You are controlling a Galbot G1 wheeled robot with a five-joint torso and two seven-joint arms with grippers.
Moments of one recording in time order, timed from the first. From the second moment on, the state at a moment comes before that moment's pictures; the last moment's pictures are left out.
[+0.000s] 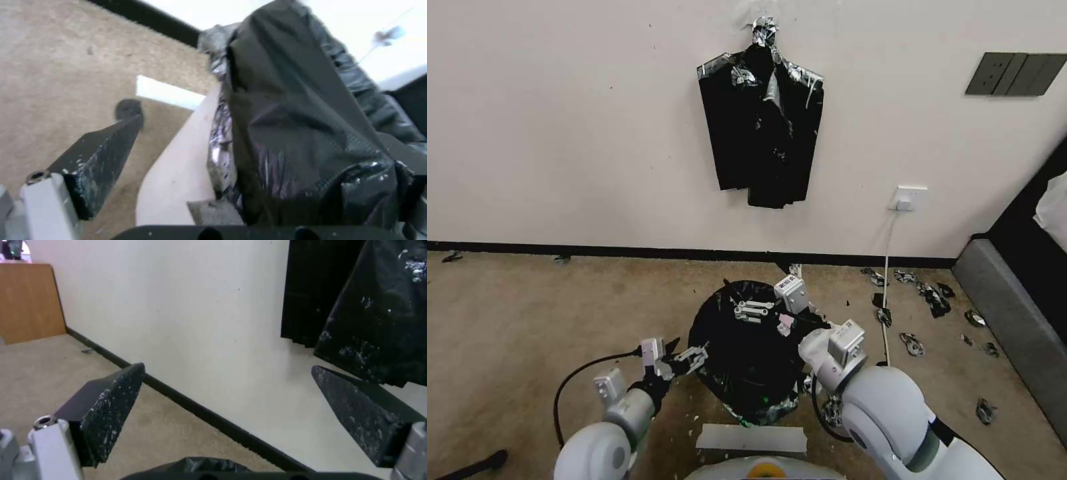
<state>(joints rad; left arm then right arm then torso) 1.64 -1.35 -0.54 -1.91 -0.68 0.31 0.27 -1.33 1.12 0.03 2.25 0.19 -0.26 0.01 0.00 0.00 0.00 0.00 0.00</state>
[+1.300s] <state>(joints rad) 1.68 -1.46 -0.72 -1.97 -0.39 -0.44 0.23 -1.60 1.34 0.30 1.97 0.02 0.13 0.24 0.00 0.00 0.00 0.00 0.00</state>
